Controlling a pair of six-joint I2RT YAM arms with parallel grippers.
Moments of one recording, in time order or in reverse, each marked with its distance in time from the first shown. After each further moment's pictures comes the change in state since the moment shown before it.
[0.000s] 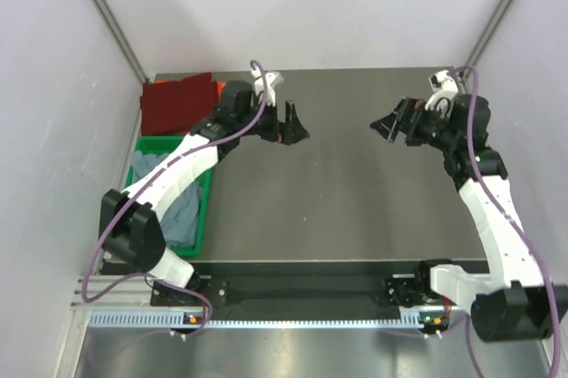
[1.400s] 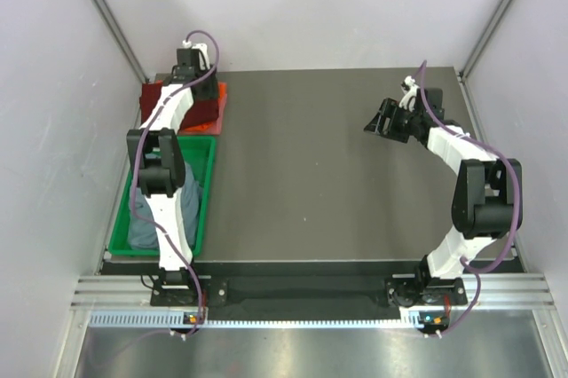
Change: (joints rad) left arm 0.468 0.660 0.633 -0.173 -0.505 0.276; right arm -0.033 0.616 0.069 0.201 0.047 -0.024
